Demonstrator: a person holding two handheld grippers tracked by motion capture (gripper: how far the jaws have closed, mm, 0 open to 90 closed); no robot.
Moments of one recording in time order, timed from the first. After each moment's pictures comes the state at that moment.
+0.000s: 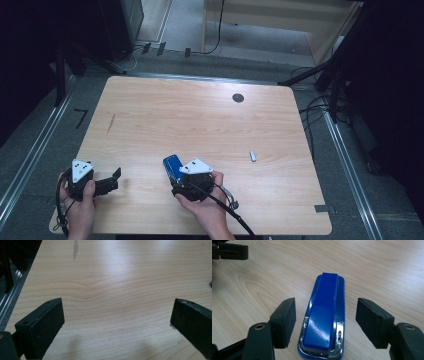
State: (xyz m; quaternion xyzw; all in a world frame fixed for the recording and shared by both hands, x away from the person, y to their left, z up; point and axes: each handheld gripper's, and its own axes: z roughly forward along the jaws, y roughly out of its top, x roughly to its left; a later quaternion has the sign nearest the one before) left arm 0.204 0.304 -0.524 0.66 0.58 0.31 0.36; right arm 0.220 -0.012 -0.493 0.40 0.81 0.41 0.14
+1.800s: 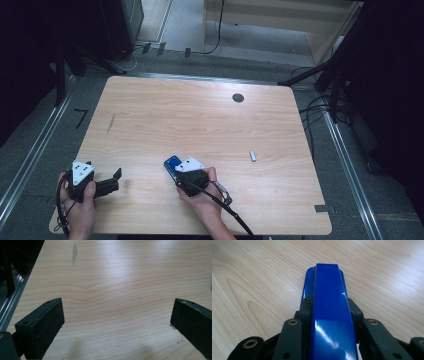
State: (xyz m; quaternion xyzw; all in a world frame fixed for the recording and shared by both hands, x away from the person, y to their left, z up) left arm 0.199 0.300 -0.523 0.66 0.57 0.32 0.37; right arm 0.242 -0.002 -0.525 0.37 0.83 0.38 0.17
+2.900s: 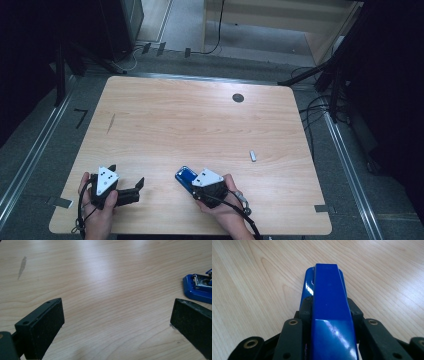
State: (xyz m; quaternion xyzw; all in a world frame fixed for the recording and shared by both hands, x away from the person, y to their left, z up) left arm 0.185 0.241 -0.518 0.72 0.49 0.29 0.40; right arm 0.218 -0.056 -0.526 0.28 0.87 0.38 0.17
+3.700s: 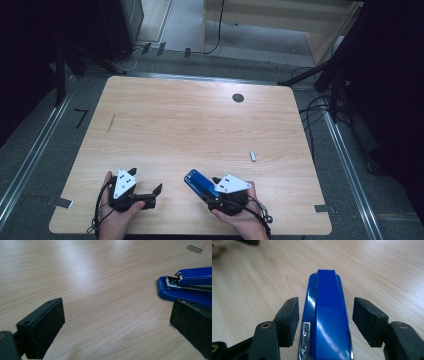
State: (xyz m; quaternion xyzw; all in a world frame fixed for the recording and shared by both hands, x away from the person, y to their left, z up) left arm 0.182 0.199 -0.519 0.74 0.46 0.25 0.42; right arm 0.199 -0.111 -0.515 0.30 0.84 0.43 0.14
